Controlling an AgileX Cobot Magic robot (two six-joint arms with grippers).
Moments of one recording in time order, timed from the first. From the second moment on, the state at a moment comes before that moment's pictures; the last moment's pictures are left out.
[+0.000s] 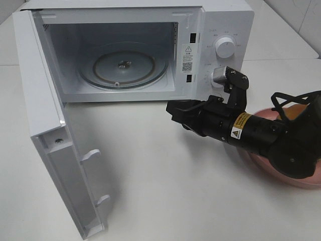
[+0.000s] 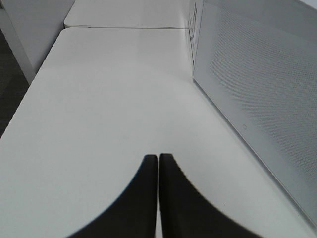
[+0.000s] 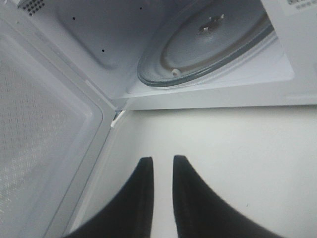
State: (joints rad) left arm 0.01 0.00 -0.50 -0.01 1.04 0.01; right arm 0.45 2.04 -0.60 -0.42 -1.20 0.74
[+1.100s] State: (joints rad) left arm 0.01 0.00 -0.50 -0.01 1.04 0.01; right arm 0.45 1.73 -0.76 -0.85 -0.08 0.93
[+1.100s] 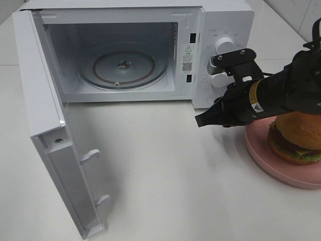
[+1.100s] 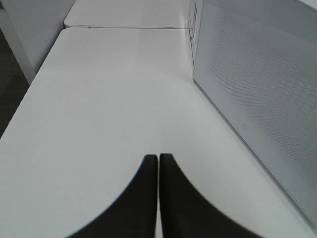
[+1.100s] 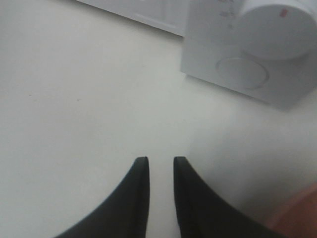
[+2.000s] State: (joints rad) left arm 0.01 0.00 -0.50 -0.01 1.04 0.01; right arm 0.52 1.71 -0.94 0.07 0.49 0.00
